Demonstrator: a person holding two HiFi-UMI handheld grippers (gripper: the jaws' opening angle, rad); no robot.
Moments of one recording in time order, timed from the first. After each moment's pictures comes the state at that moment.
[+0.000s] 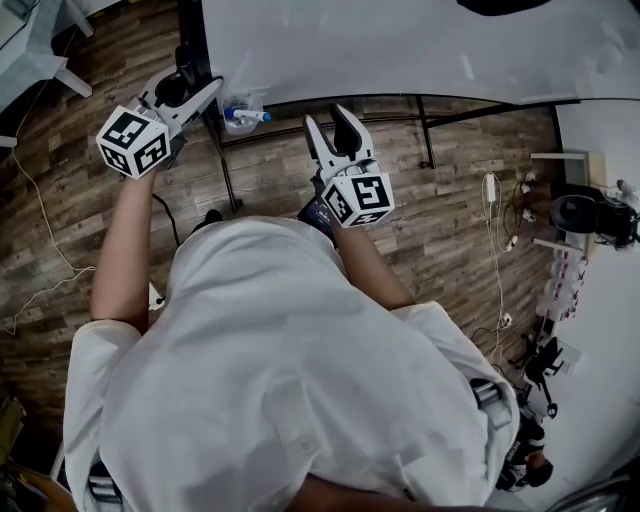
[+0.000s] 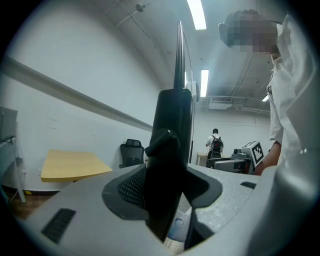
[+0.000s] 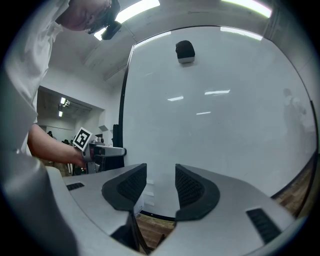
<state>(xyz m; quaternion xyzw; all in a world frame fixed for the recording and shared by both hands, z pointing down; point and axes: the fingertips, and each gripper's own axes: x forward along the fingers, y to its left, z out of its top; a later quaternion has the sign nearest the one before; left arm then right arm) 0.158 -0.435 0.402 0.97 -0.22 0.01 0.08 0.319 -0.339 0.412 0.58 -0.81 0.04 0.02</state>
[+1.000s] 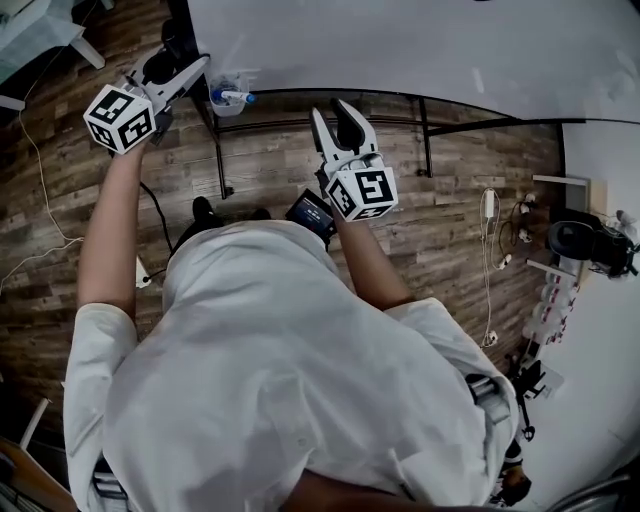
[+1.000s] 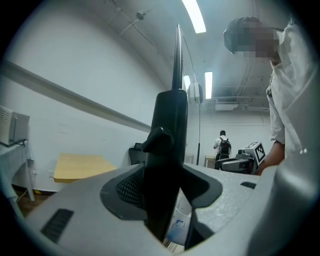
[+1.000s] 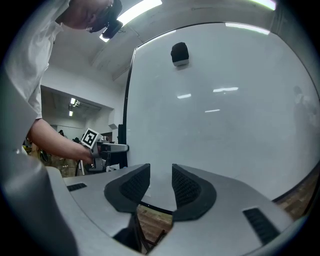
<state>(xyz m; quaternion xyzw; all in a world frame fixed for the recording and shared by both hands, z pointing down) 0.155 -0.434 0.396 0.96 -0.27 0.00 0.07 0.352 -0.323 0.410 0.53 -0.84 0.04 0.03</state>
